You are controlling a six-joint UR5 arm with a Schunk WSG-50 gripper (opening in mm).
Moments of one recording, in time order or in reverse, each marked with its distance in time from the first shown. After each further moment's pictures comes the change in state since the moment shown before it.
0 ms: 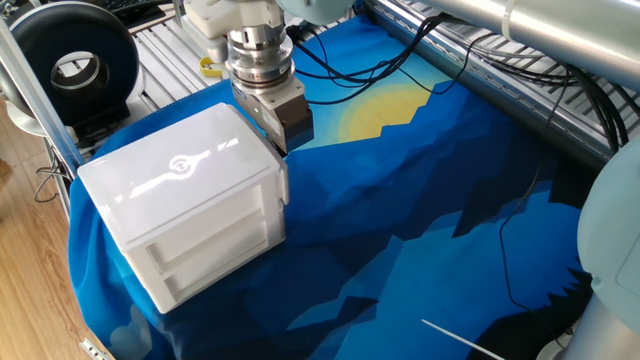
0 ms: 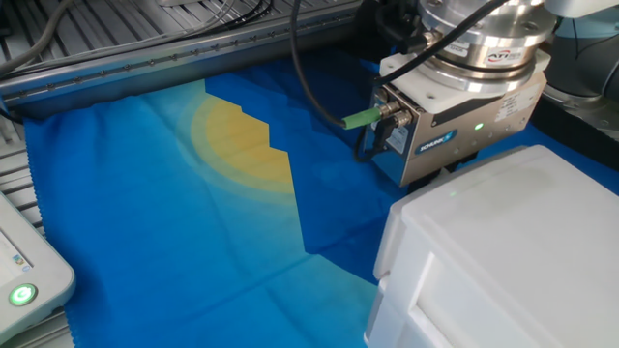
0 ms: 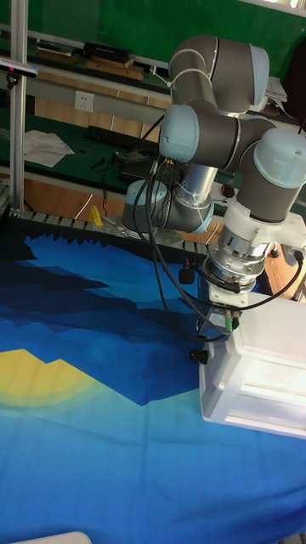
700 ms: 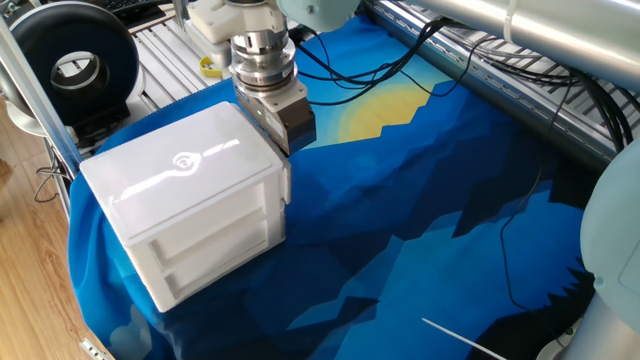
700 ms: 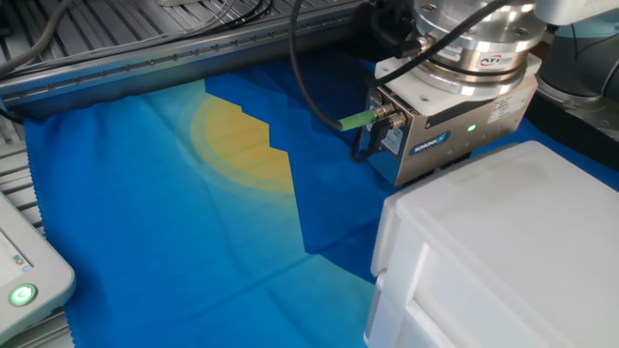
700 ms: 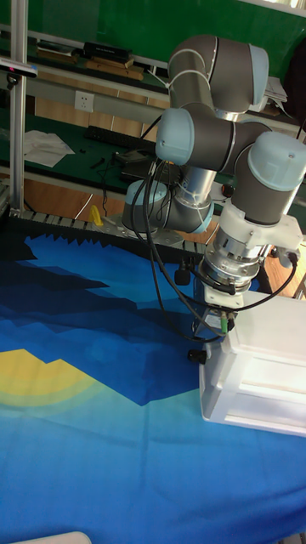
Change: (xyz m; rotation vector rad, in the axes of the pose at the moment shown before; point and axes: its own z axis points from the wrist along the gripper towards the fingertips) arm 0.006 0.001 0.004 0.000 -0.001 -0.007
